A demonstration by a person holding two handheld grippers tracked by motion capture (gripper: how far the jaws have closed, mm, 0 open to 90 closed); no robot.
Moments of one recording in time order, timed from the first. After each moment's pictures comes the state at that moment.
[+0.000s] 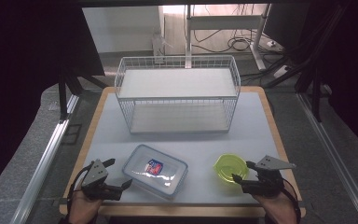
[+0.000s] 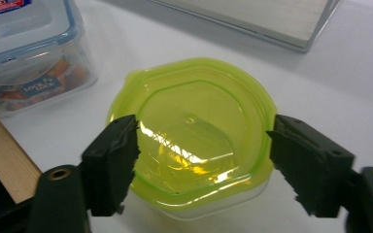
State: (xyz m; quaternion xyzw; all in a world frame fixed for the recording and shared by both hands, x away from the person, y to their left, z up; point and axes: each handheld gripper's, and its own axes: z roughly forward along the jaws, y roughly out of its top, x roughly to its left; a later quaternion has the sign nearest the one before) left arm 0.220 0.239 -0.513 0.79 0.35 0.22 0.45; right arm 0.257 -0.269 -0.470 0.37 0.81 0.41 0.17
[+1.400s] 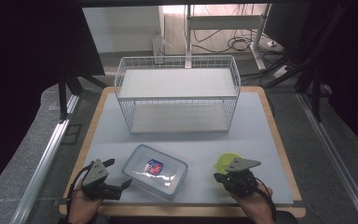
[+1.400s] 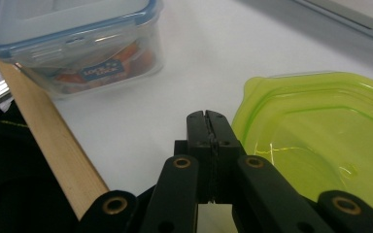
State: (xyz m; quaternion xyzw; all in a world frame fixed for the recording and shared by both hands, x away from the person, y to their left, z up) left arm 0.221 0.239 -0.516 0.80 0.35 0.22 0.44; right arm 0.259 -0.206 -0.479 0.31 0.87 0.37 0.12
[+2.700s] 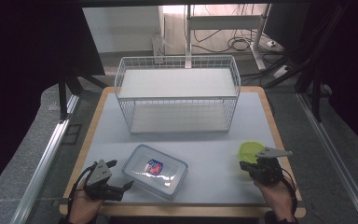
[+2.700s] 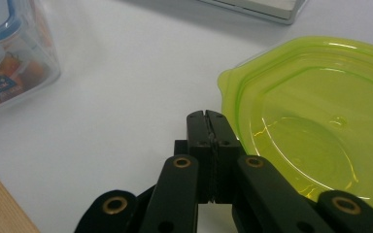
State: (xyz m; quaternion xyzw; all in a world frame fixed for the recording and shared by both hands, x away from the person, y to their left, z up) left arm 0.223 0.234 -0.519 0.81 0.35 0.21 0.42; right arm 0.291 -0.281 -0.480 0.42 0.81 0.38 0.14
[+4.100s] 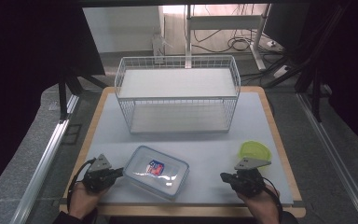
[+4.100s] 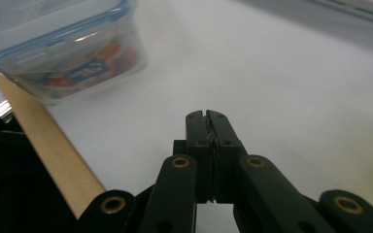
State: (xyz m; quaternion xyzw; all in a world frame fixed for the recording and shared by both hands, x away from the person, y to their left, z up) left arm 0.244 0.240 -0.523 0.84 0.38 0.15 0.37; right arm 0.260 -0.224 -0.484 0.35 0.85 0.38 0.10
